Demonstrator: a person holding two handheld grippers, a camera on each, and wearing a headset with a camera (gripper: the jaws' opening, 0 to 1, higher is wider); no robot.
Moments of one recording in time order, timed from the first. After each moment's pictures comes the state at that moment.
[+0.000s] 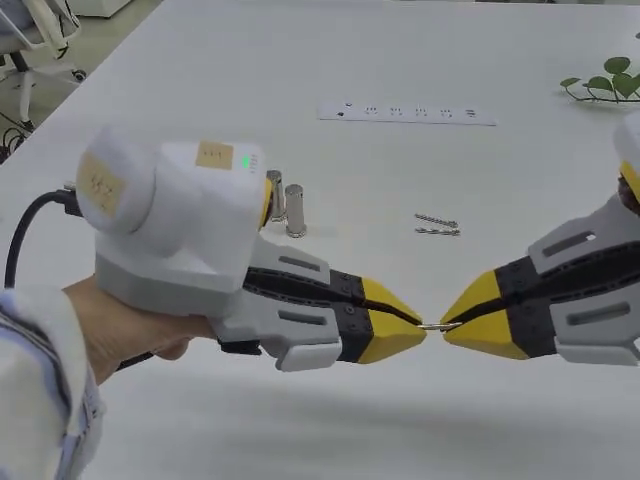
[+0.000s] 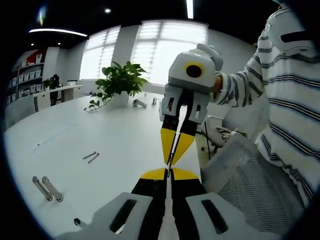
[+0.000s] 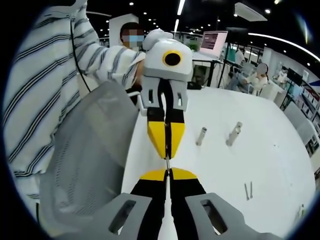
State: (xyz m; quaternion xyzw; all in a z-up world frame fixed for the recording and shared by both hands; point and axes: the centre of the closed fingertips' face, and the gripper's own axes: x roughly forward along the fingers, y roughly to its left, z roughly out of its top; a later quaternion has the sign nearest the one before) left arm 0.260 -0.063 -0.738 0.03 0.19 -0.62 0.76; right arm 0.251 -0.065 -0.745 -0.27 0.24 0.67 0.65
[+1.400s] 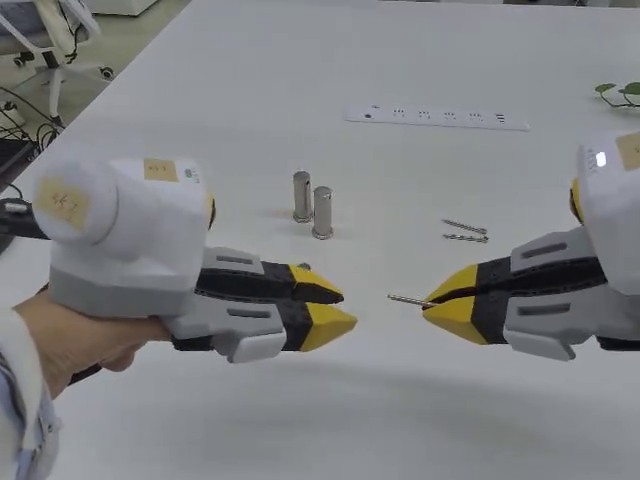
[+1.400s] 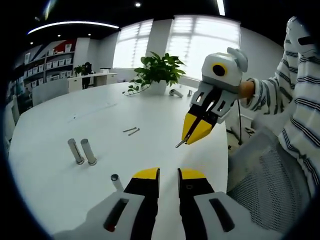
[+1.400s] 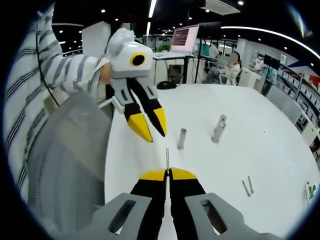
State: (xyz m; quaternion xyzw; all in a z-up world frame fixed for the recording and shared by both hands) left arm 0.292 0.022 -0.772 0.03 0.25 -0.49 0.84; right arm 0.291 -0.033 -0.766 -0.23 0.26 0.59 0.73
